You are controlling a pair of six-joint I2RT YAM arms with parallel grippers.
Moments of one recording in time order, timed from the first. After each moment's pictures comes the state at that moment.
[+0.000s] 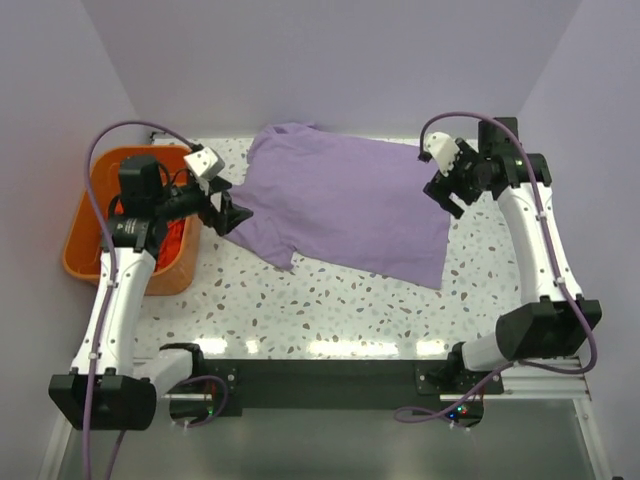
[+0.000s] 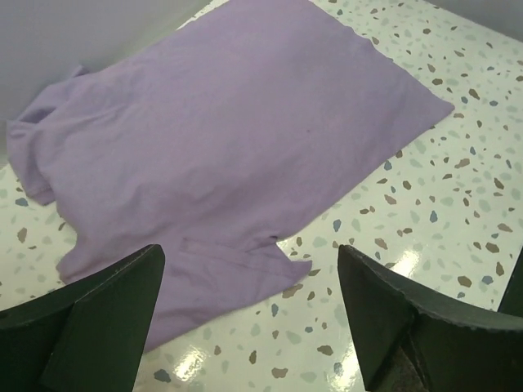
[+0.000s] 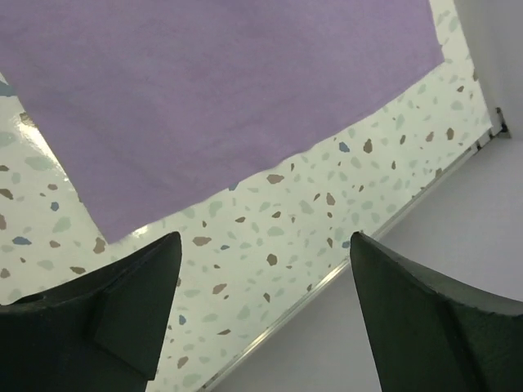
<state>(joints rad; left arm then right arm) 0.01 1.10 1.15 -0.51 0.86 0.33 0.03 1.45 1.59 -1.06 -0.21 -0.92</state>
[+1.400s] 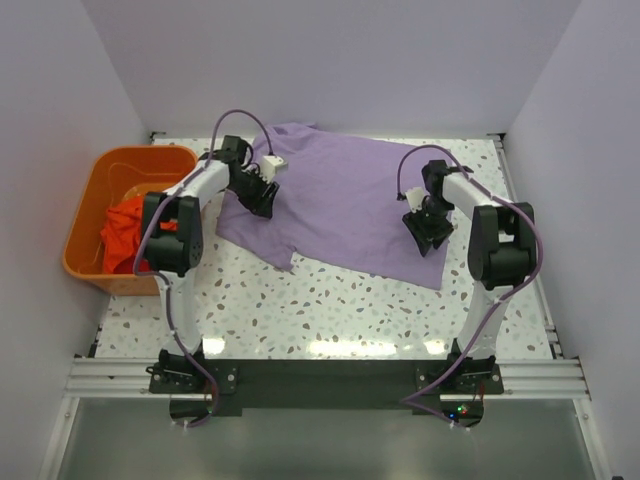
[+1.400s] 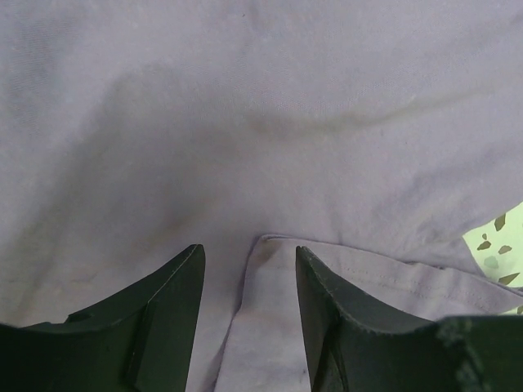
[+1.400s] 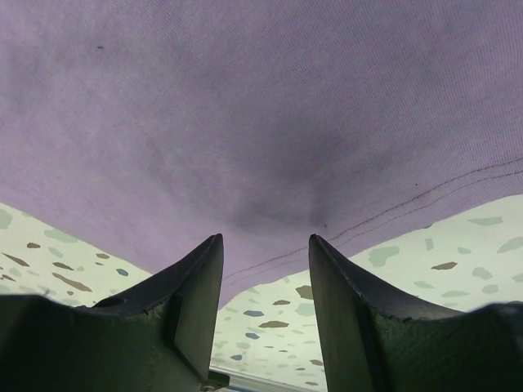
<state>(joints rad) -0.15 2.15 1.68 -0.72 0.49 0.56 0.09 1.99 1.45 -1.01 -0.06 -0.44</state>
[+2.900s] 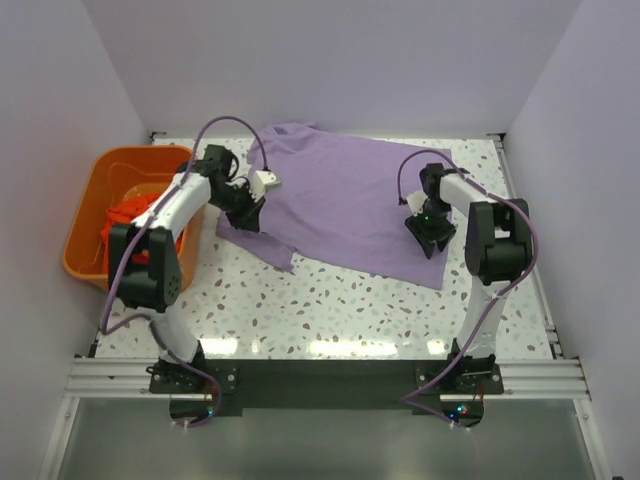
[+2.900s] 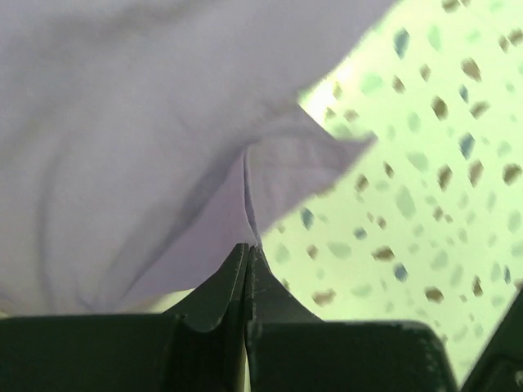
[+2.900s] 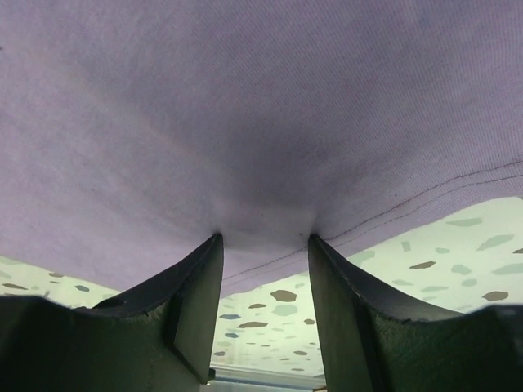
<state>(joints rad) -0.15 1.84 1.45 -0.90 0.59 0.77 0.09 2.04 1.46 -1.00 0.04 -0.45</state>
